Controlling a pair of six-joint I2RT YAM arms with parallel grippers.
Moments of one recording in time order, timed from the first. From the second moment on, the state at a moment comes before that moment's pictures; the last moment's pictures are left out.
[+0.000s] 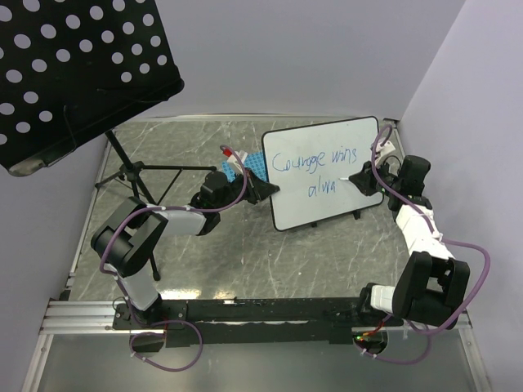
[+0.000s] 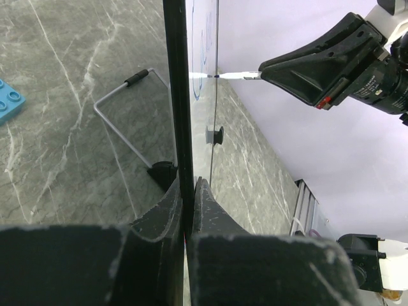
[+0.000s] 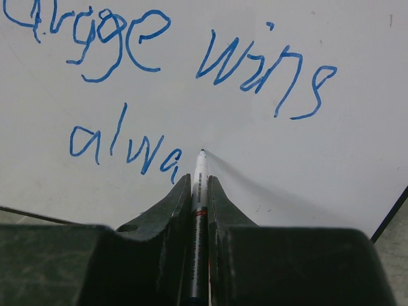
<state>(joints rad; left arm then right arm) -0.64 1.73 0.78 0.91 0.37 -0.76 -0.26 1.25 0.79 -0.04 -0.78 -0.29</state>
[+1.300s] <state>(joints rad) -0.64 1.73 0.78 0.91 0.37 -0.76 -0.27 1.28 0.82 -0.14 -0.76 -0.36</state>
